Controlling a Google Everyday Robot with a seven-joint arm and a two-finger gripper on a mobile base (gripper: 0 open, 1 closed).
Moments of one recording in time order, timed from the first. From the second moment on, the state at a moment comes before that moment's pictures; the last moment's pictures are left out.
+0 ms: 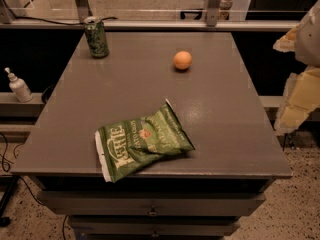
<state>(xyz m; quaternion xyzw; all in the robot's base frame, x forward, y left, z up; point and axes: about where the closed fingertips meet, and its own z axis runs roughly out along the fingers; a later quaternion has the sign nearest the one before) 0.438 -0.217 0.976 -0.60 0.78 -0.03 0.16</state>
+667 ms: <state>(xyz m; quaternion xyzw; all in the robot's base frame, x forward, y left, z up) 0.460 -0.186 0.971 -0.60 0.77 -0.02 0.19</state>
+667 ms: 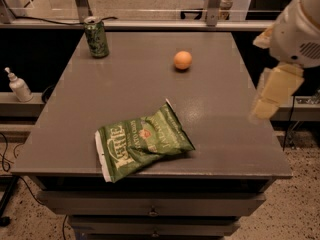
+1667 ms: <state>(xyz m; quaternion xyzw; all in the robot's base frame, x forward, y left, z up) 0.534 -0.047 0.942 -0.55 0.77 0.09 0.32</state>
